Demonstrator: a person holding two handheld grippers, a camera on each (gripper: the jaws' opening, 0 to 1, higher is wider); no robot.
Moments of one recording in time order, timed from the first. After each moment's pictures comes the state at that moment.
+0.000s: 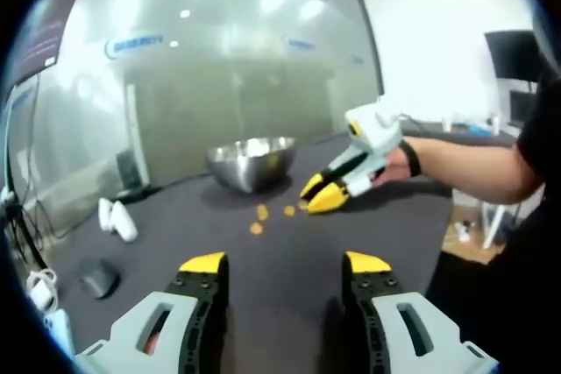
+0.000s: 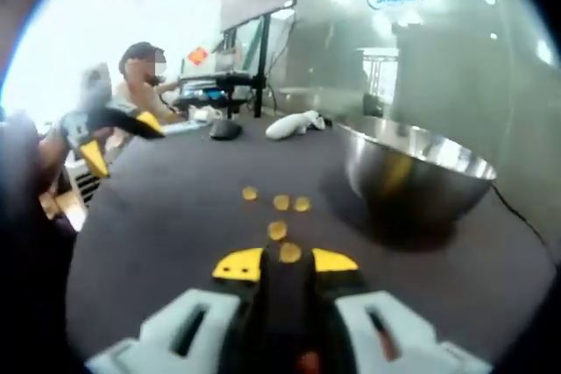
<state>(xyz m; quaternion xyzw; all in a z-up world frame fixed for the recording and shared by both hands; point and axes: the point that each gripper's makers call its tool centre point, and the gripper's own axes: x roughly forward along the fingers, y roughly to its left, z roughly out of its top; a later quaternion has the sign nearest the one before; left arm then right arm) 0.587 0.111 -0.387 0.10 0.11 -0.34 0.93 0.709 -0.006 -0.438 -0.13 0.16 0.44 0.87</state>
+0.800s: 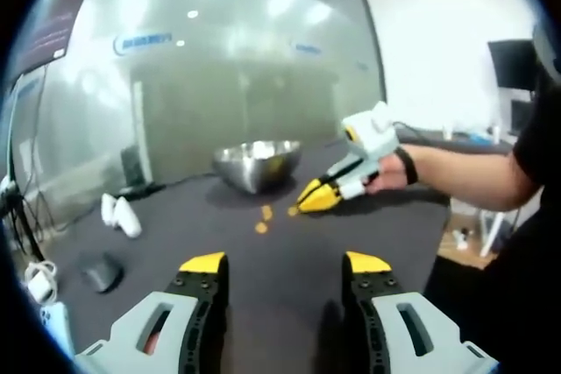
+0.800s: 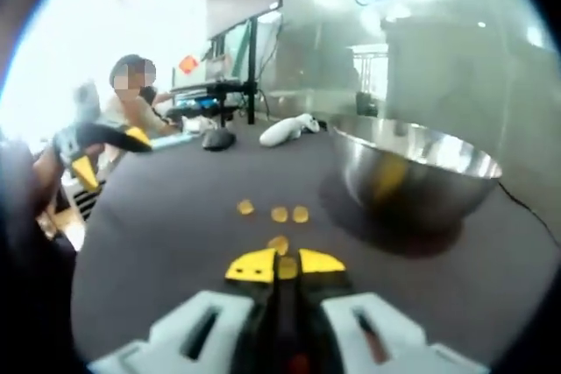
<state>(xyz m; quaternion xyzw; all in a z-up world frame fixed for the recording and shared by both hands) 0.585 0.122 -0.383 0.08 0.10 -0.34 0.93 0.695 0.000 -0.428 -0.12 0.16 0.43 0.88</state>
